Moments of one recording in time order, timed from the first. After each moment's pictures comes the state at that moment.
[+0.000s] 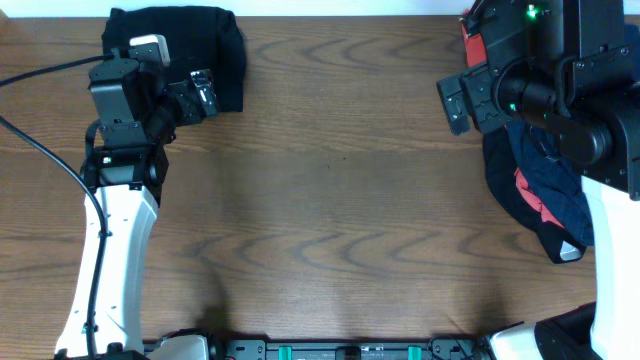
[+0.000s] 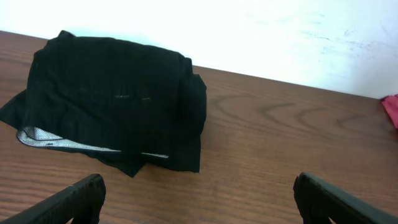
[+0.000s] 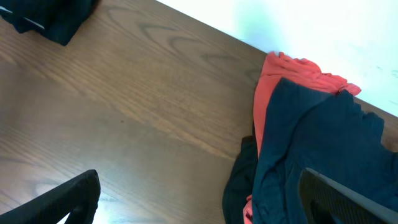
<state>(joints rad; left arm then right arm) 0.09 1.36 1.14 -0.31 0.17 -0.16 0.34 1.62 2.31 -1.51 0.09 -0.14</state>
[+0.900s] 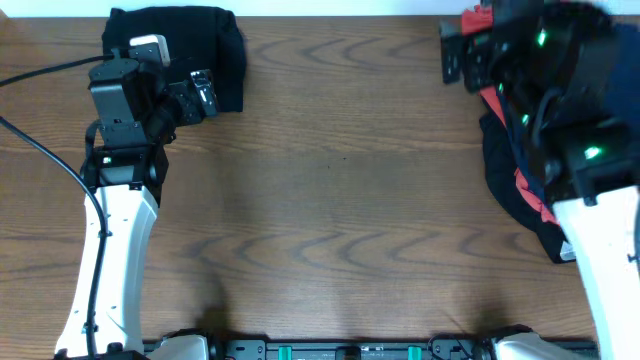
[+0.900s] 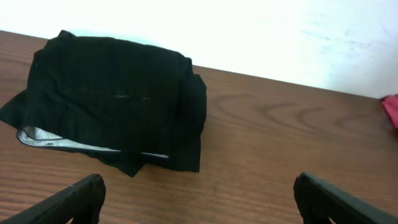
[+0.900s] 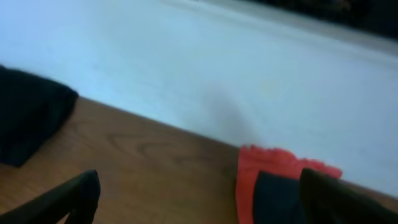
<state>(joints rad) 0.09 1.36 1.14 -0.31 0.17 -0.16 0.24 1.35 1.53 -0.51 0.05 -0.14</state>
